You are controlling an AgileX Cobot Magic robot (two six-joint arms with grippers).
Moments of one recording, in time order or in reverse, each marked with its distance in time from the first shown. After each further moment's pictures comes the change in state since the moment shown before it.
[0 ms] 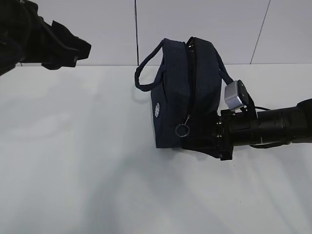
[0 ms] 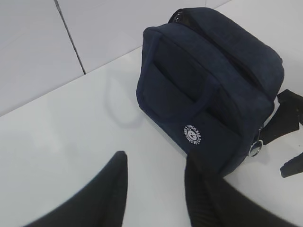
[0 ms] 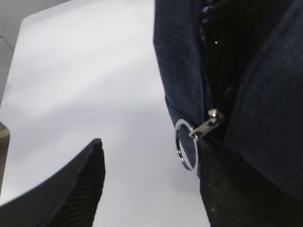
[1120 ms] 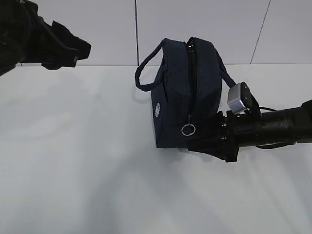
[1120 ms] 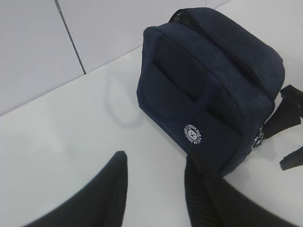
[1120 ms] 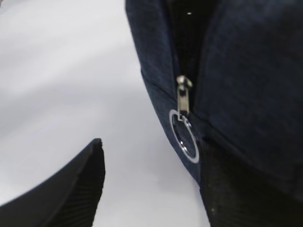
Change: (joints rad) left arm 0.000 0.000 0.000 0.000 0.000 0.000; right arm -0.031 0.000 0.000 -0.033 -0.045 -0.021
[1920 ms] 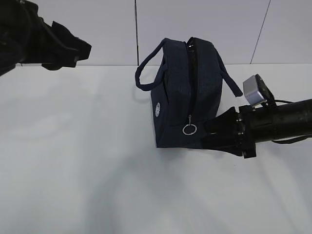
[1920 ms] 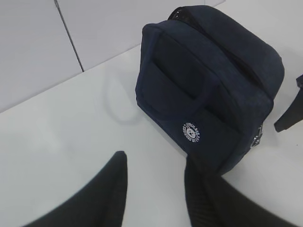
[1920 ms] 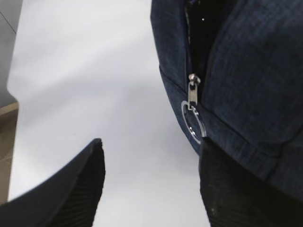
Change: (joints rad) left arm 0.000 0.000 0.000 -0.008 0.004 0.000; right arm -0.072 -0.080 0.000 -0.159 0.042 0.122
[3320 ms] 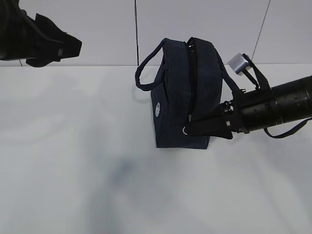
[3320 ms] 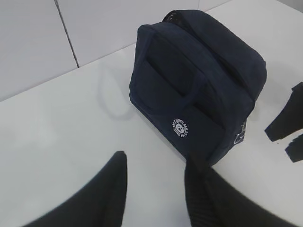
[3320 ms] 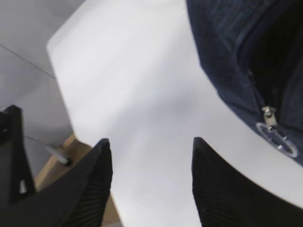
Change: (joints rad) left arm 0.002 -0.076 0.000 -0.047 0.084 0.000; right arm 0.130 -0.197 0.009 -0.080 -0.091 0.668
